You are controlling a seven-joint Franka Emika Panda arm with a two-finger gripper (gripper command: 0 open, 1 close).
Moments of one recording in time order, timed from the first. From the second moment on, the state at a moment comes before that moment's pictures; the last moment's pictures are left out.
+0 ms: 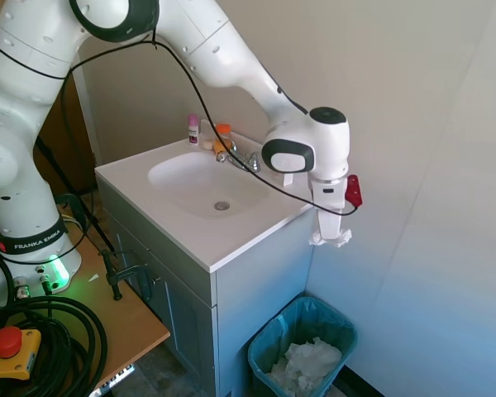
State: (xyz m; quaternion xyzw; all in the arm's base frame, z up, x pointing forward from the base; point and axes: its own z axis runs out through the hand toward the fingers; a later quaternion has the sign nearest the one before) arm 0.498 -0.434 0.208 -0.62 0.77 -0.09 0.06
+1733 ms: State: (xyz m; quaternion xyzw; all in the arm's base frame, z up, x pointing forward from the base) arm 0.474 -0.417 0.293 -0.65 0.74 -0.13 0.10
